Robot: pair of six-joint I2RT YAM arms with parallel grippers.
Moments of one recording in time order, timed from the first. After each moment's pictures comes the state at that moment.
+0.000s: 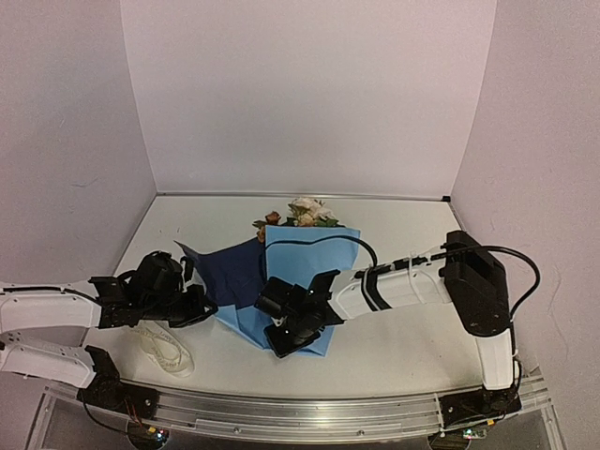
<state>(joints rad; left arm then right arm) -0.81 1.05 0.45 -0.17 0.01 -0.97 1.21 2.13 1.48 -0.54 0.06 0.61</state>
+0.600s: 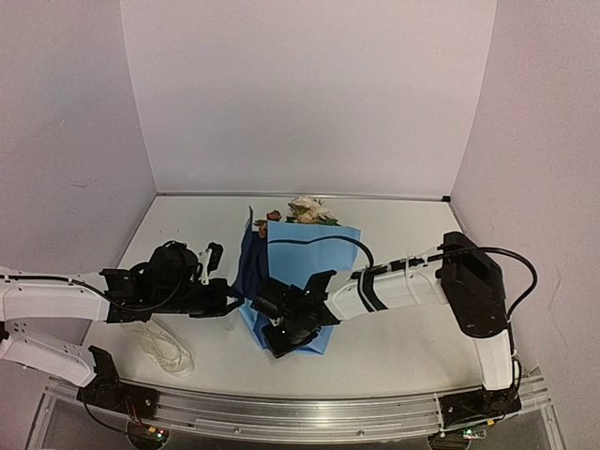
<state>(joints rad) -0.94 1.14 0.58 -0.05 0.05 -0.85 1.22 2.15 1.52 -0.57 0.08 0.61</state>
